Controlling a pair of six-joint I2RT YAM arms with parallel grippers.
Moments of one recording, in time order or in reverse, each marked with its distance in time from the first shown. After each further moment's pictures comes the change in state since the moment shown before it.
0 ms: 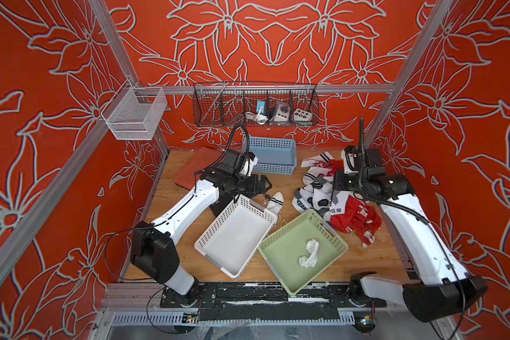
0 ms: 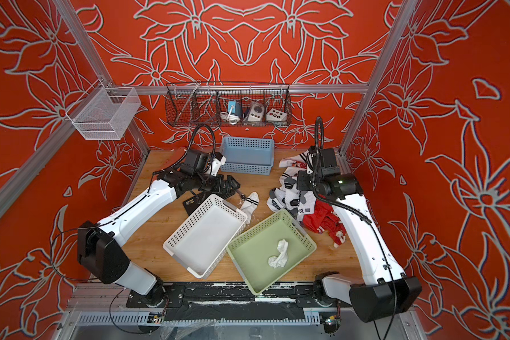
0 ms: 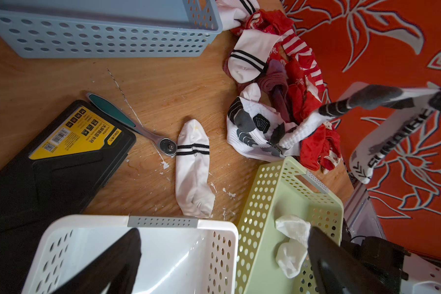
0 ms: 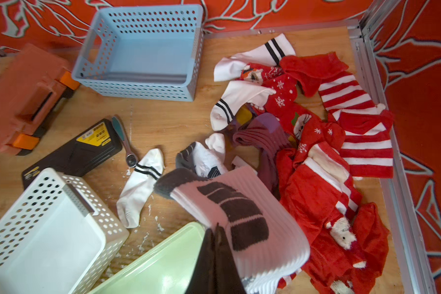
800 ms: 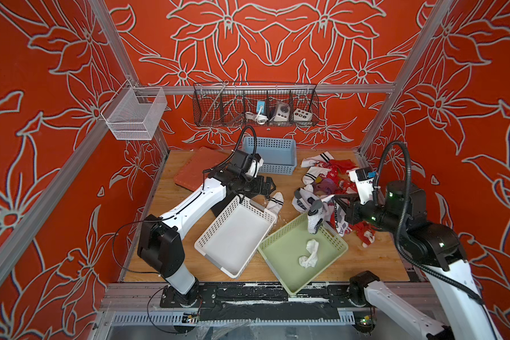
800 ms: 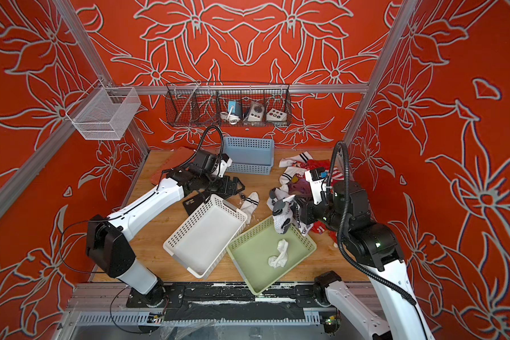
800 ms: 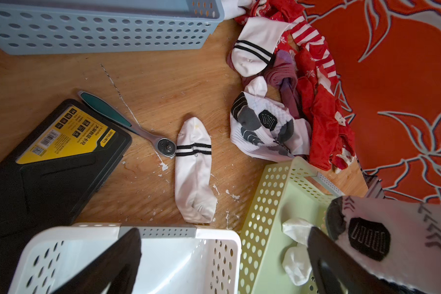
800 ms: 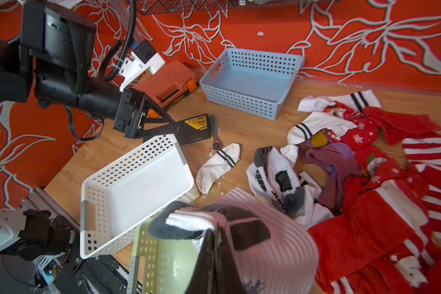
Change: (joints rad) left arm -0.043 0.053 0.030 -0.007 -0.058 -0.005; right arm 0.127 -0.401 -0.164 -0.011 -0.260 -0.072
